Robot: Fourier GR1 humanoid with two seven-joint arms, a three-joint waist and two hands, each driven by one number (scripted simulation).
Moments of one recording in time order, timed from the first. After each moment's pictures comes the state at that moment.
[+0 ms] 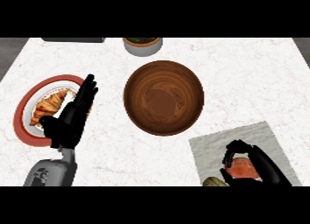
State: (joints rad) left arm -0.16 0.08 -0.07 -1.54 -0.03 0.07 0.09; right arm 0.13 -0.26 0.15 -1.48 0.37 0.21 -0.24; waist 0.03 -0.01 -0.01
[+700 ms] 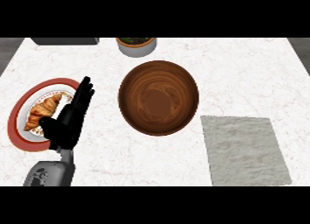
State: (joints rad) left arm -0.15 0.08 -0.05 -1.51 -0.03 0.08 0.06; right arm 0.15 -0.17 0.66 -2.12 0.43 0.44 -0.26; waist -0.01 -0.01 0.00
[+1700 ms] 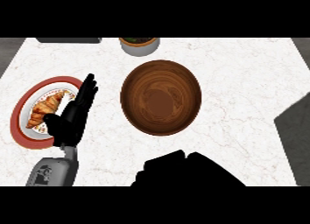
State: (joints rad) left arm -0.17 0.06 -0.05 -1.51 -0.04 0.08 0.07; right arm -0.51 -0.01 0.55 -2.23 0.26 0.31 0.58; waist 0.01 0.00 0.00
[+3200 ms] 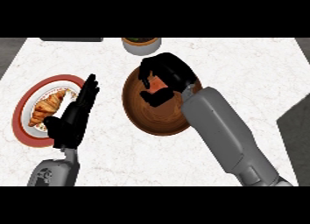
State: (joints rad) left arm -0.16 0.05 -0.06 -1.54 -0.06 0.07 0.09; right arm -0.89 -0.01 0.27 -0.94 0.66 0.09 -0.13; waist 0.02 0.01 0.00
